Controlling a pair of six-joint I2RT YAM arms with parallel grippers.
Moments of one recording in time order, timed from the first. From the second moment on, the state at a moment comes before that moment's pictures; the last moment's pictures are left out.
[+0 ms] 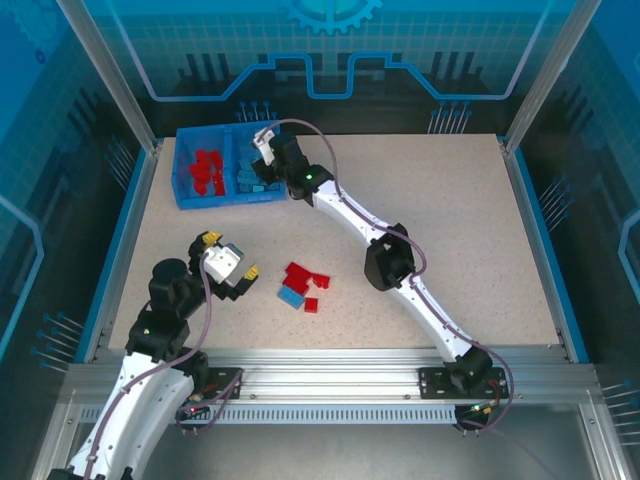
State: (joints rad) left arm -0.18 0.43 0.42 -0.29 0.24 0.48; right arm 0.70 2.80 2.80 -0.40 0.03 -0.04
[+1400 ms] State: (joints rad) left arm -0.66 1.35 0.94 -0.47 0.30 0.26; right arm 0.45 1.06 0.93 -0.61 -0.21 0.08
